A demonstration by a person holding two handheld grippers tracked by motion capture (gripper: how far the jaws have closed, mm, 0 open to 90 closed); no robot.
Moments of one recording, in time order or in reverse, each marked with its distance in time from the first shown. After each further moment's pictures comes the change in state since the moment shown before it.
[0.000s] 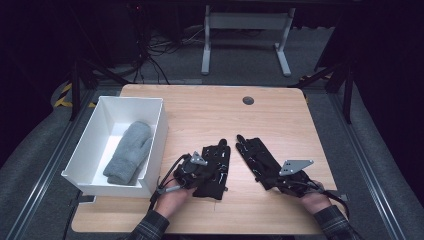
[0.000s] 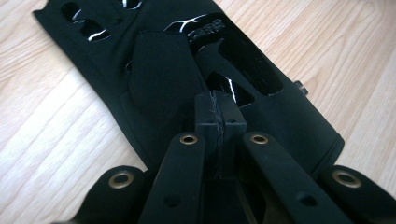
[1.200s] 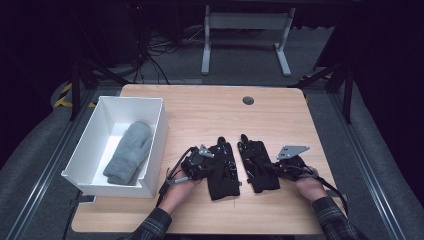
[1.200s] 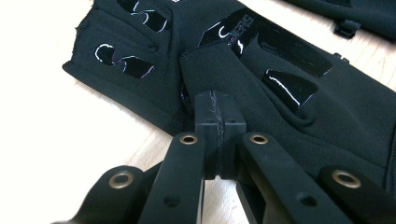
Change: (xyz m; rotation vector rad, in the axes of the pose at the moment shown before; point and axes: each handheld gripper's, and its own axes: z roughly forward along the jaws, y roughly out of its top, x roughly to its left) left arm 0.012 0.024 0.020 0.015 0.012 0.043; right arm -0.038 0.016 0.018 -0.037 -0.059 0.017
